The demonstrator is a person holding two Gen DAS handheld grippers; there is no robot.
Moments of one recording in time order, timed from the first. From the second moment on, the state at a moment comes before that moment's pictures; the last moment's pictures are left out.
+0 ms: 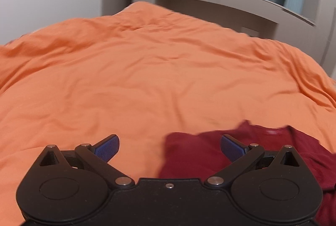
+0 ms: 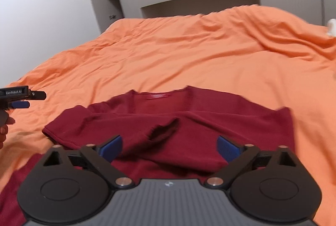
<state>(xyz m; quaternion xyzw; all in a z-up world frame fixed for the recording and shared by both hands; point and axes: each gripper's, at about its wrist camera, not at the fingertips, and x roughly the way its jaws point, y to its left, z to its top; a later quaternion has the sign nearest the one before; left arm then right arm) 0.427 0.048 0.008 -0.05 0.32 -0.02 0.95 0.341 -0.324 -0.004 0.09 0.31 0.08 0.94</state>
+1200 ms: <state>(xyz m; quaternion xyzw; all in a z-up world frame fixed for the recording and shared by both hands) 0.498 0.042 -0.061 -0.13 0.44 -0.11 0.88 0.374 -0.317 -0.041 0.11 0.34 0.02 0.93</state>
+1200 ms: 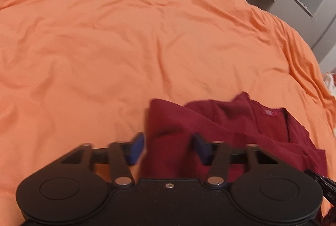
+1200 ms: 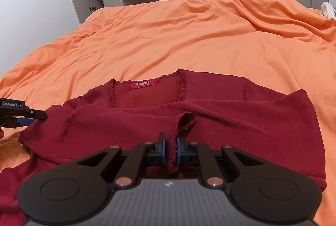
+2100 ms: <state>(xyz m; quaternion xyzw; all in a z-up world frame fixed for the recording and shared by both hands) 0.457 0.043 -0.040 -0.06 0.41 -0.10 0.90 0.354 -0.311 -0.034 0.08 0.34 0.03 0.94</state>
